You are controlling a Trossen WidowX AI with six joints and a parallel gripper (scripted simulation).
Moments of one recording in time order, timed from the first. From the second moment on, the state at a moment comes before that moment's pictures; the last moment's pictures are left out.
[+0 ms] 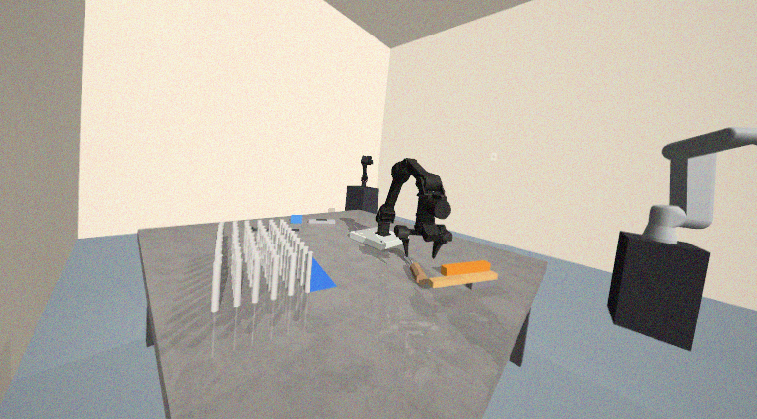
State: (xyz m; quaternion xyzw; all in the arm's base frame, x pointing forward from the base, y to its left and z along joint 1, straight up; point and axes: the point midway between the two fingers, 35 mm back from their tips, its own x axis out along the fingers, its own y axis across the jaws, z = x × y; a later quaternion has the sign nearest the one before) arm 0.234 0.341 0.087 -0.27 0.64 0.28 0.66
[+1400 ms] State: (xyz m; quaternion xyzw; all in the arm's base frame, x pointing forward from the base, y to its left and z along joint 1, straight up) arm 0.235 0.343 0.055 -0.27 0.64 0.28 0.66
